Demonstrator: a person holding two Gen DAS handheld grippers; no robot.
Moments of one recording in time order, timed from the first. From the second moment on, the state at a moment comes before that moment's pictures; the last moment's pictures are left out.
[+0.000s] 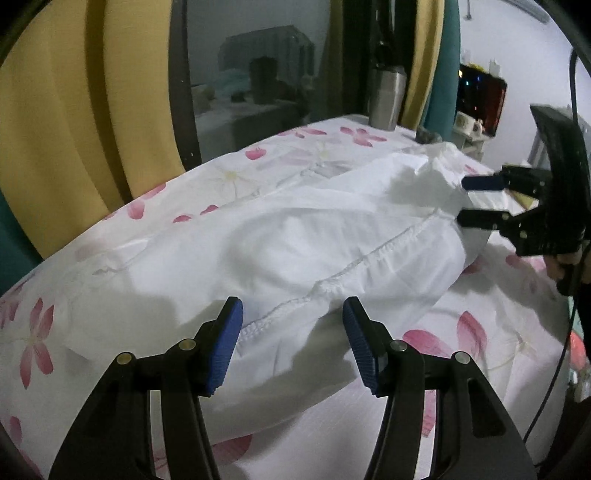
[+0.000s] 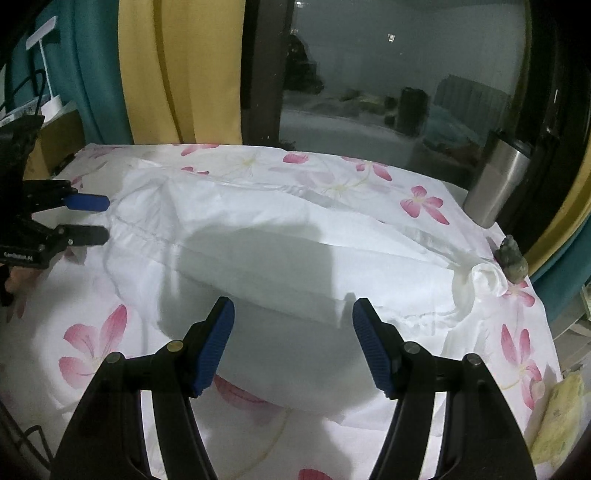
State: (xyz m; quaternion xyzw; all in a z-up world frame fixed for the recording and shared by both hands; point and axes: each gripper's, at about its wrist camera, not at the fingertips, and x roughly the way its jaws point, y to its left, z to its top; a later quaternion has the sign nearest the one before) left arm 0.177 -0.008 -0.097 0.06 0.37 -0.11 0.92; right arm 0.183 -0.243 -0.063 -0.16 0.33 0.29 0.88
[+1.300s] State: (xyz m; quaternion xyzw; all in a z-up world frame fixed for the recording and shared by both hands) left arm 0.290 0.015 -0.053 0.05 0.34 -0.12 0.93; right arm 0.287 -0.211 -0.030 -0.13 0.30 0.30 0.90
